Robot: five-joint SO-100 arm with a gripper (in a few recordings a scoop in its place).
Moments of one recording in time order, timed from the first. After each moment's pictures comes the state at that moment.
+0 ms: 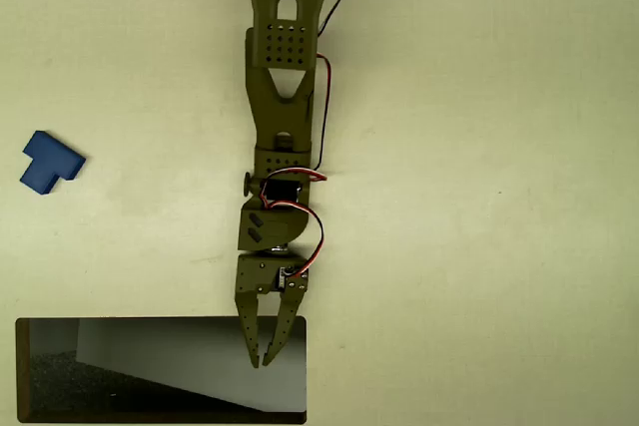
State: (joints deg) arm 2.0 -8.7 17.1 -36.1 -91.8
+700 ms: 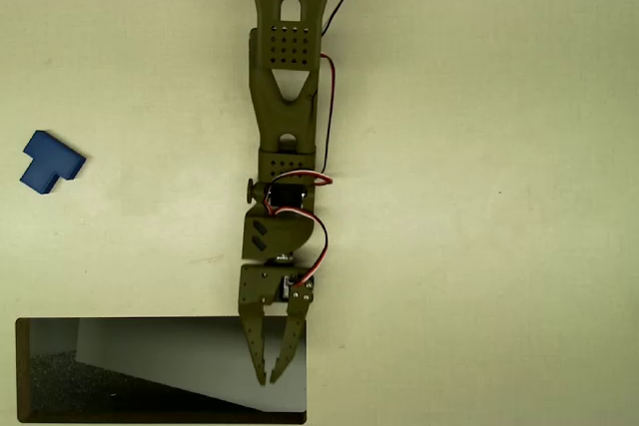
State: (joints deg) arm 0.6 -8.8 0.4 -22.2 -81.4
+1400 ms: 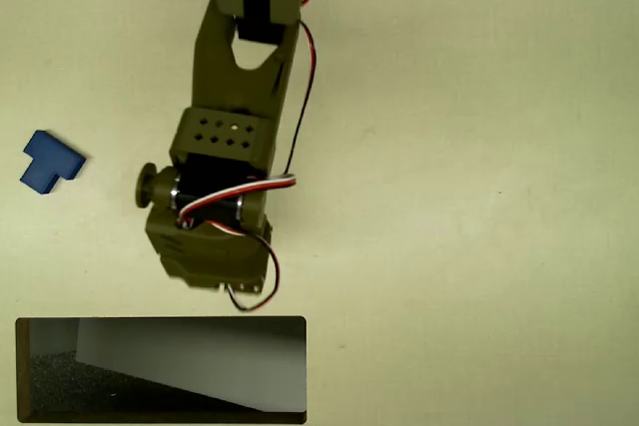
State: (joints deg) arm 9.6 47.0 18.1 97.0 -91.7
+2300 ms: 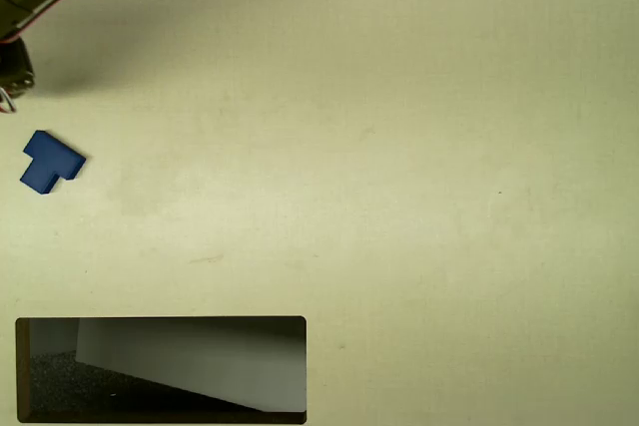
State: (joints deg) arm 56.1 50.4 51.5 67.3 -165.5
